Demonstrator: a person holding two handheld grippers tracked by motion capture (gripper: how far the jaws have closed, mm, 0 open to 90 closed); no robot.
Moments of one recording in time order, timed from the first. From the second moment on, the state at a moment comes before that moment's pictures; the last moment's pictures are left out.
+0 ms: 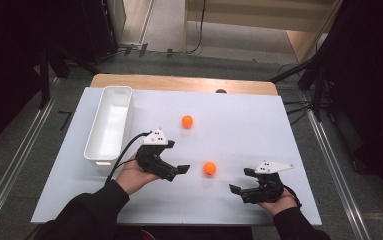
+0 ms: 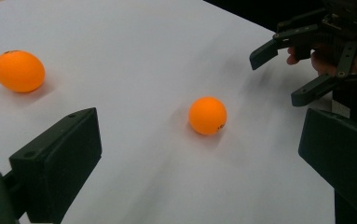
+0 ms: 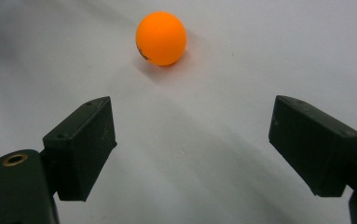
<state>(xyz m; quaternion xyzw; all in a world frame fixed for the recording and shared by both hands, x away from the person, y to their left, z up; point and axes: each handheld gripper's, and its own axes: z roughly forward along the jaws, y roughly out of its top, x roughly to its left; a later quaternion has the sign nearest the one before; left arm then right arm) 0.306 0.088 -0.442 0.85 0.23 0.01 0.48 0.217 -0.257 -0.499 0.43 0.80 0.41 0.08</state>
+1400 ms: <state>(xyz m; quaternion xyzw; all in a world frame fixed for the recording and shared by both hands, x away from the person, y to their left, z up) 0.325 0.033 -0.451 0.85 0.22 0.01 0.48 0.217 -0.256 -0.499 0.43 0.80 0.41 0.08</state>
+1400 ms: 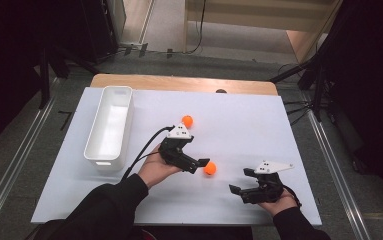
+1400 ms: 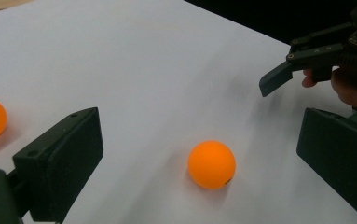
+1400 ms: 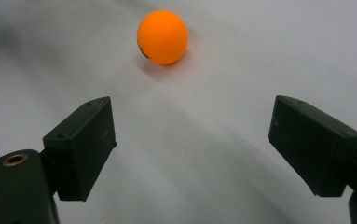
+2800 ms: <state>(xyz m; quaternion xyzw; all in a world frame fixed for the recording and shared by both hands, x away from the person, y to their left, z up) 0.323 0.008 -0.468 0.86 0.21 0.02 0.47 0.217 -0.256 -0.499 0.43 0.81 0.40 0.08</state>
